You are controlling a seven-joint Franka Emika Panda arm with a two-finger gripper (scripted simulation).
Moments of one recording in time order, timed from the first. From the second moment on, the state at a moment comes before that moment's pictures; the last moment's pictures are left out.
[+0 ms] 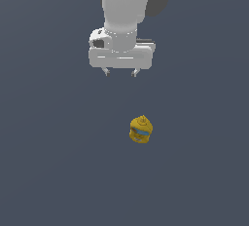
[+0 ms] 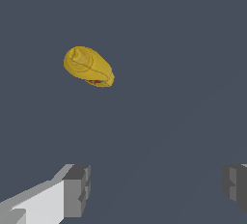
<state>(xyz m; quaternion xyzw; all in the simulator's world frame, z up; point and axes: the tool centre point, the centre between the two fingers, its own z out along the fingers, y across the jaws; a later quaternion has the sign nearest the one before) -0.063 -0.013 0.307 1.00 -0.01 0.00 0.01</state>
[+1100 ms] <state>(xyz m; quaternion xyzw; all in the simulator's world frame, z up) -0.049 -0.012 0.302 1.00 0.03 0.00 0.02</state>
